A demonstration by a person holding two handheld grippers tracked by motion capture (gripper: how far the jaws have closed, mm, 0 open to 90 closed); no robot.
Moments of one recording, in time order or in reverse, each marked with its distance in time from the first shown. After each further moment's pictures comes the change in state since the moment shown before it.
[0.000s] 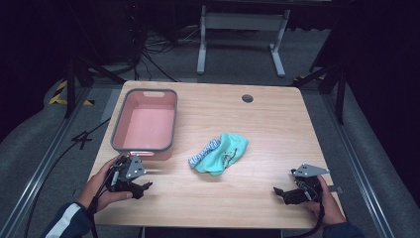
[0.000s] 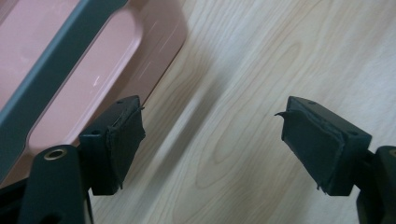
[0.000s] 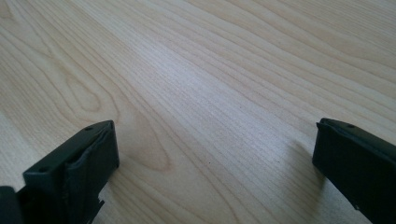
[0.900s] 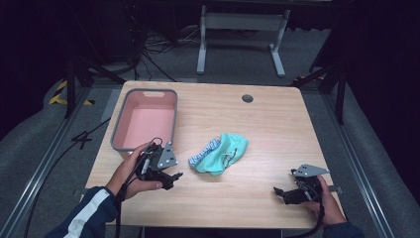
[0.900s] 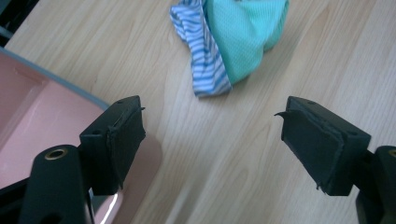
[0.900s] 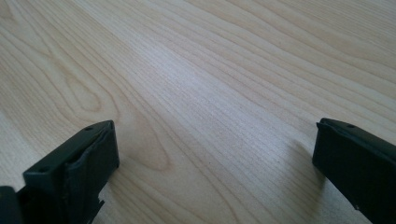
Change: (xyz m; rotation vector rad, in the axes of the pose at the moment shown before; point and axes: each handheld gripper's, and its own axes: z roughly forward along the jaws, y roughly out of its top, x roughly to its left) left arm -0.025 0.094 -0.014 -0.097 -0.057 0.093; right arm 0.000 0.000 0.000 0.000 0.001 -0.001
